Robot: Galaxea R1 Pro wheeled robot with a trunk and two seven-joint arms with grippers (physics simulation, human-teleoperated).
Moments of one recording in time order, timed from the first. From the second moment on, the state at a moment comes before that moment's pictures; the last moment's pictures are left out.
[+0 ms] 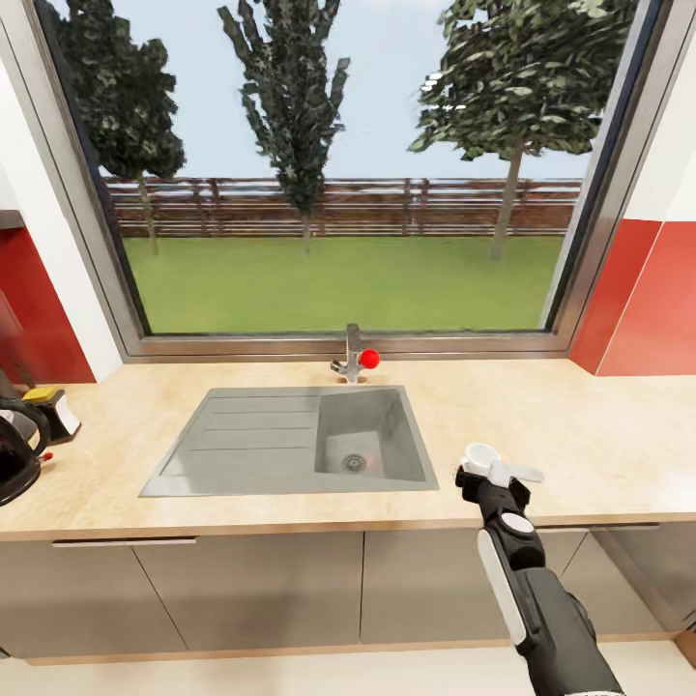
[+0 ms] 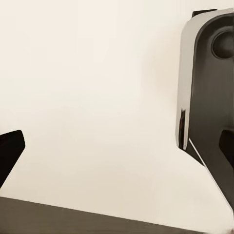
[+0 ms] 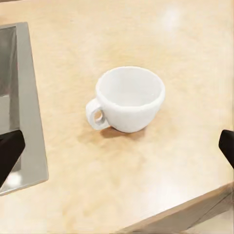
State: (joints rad) left arm -0.03 0.10 0.03 0.00 -0.10 -0.14 0.19; right arm -0.40 0.05 -0.01 -1.34 -0.08 0.43 -0.36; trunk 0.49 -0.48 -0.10
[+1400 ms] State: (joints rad) left arm -0.02 0.10 0.03 0.04 -0.10 -0.09 0.19; right arm -0.41 0.05 -0.01 -1.42 -0.08 0.63 -0.38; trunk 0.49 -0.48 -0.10
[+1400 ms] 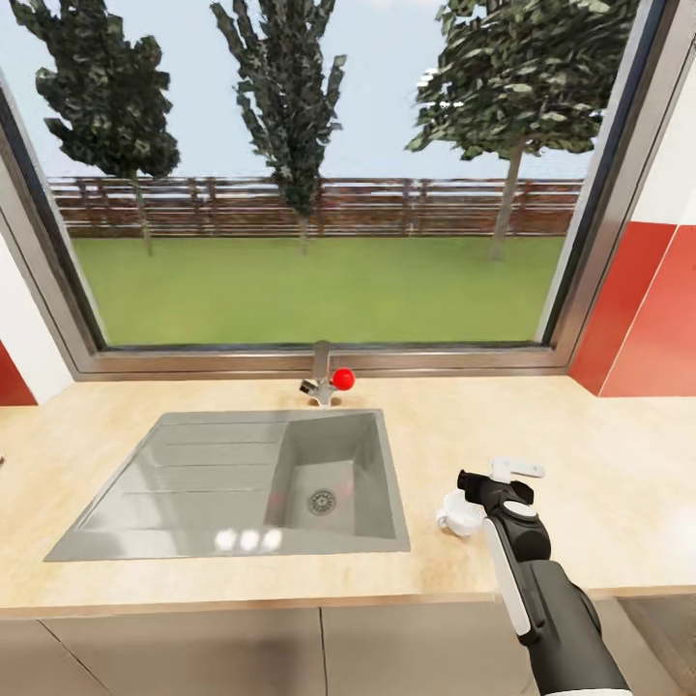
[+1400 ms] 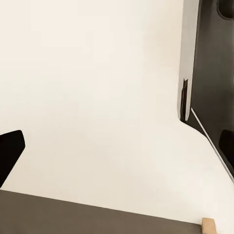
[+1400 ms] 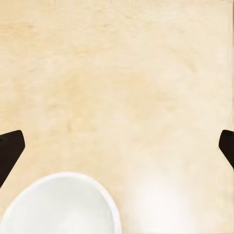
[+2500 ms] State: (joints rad) left arm -0.02 0.10 0.03 0.04 -0.10 -0.09 0.19; right arm -0.41 0.05 0.00 -1.33 -0.08 0.63 -0.38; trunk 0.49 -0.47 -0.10
